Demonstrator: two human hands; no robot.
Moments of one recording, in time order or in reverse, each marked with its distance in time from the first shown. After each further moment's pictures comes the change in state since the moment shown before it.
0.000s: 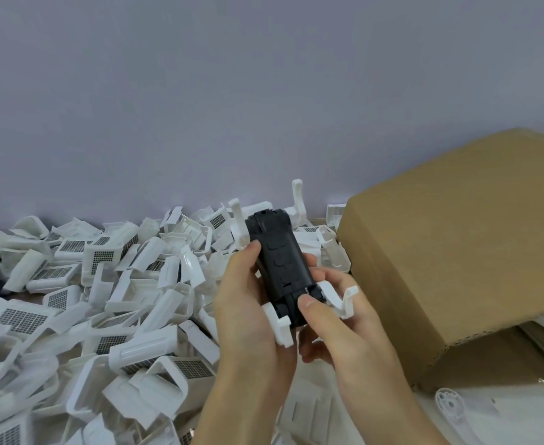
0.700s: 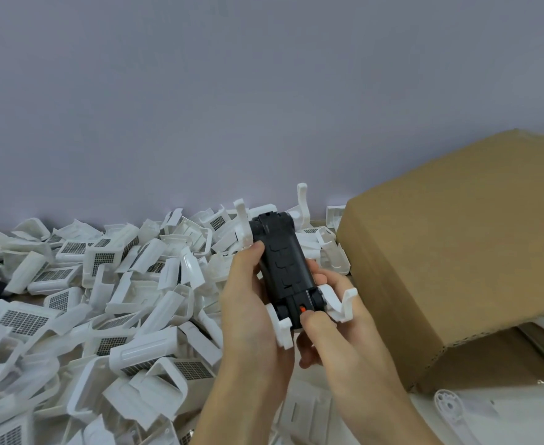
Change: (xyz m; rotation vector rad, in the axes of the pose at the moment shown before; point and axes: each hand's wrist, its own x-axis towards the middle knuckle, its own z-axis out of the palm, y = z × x) left_hand 0.001 0.000 0.003 0.020 0.048 -0.027; right_hand 0.004 0.003 0.003 -0.073 -0.009 -0.017
